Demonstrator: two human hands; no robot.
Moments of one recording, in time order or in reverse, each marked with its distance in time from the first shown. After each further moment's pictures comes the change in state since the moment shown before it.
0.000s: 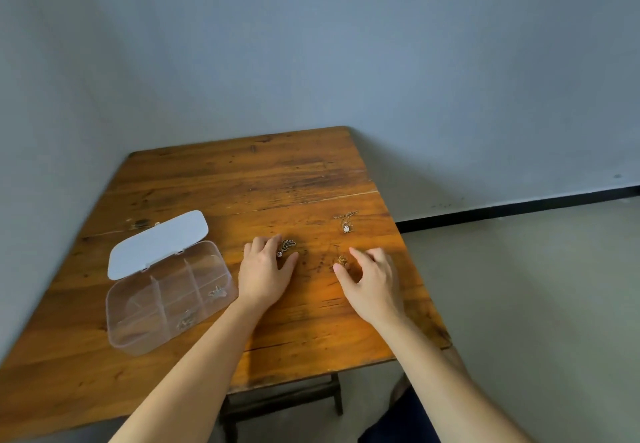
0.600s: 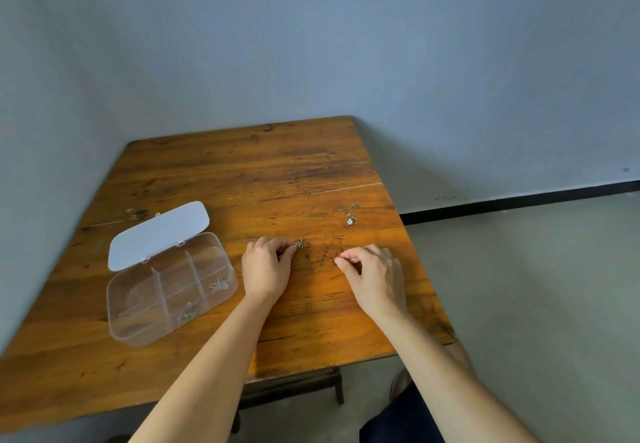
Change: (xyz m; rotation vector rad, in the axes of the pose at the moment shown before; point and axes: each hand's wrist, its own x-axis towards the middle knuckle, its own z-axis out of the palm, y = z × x) left_hand -0.002 0.004 0.008 -0.109 0.083 -0.069; right_hand 0.004 0.002 0.009 -0.045 0.061 -0.066
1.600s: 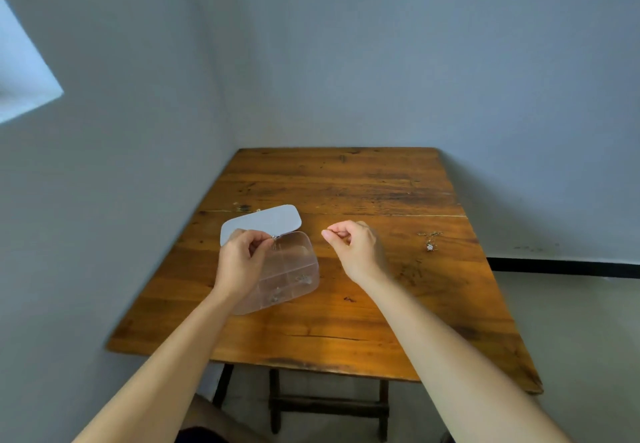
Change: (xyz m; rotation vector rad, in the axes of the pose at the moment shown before) left_hand -0.025 -0.083 -0.158 -0.142 0.228 -0.096; right_hand 0.038 -0.156 0.037 0.410 -0.163 -0.170
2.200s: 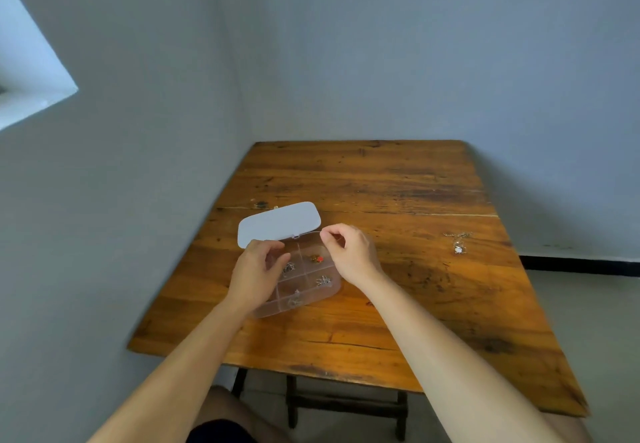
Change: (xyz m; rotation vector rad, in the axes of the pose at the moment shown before) left_hand 0.003 -0.031 0.002 0.146 -0.141 -0.059; right_hand 0.012 -0.013 0.047 0.053 -0.179 0.018
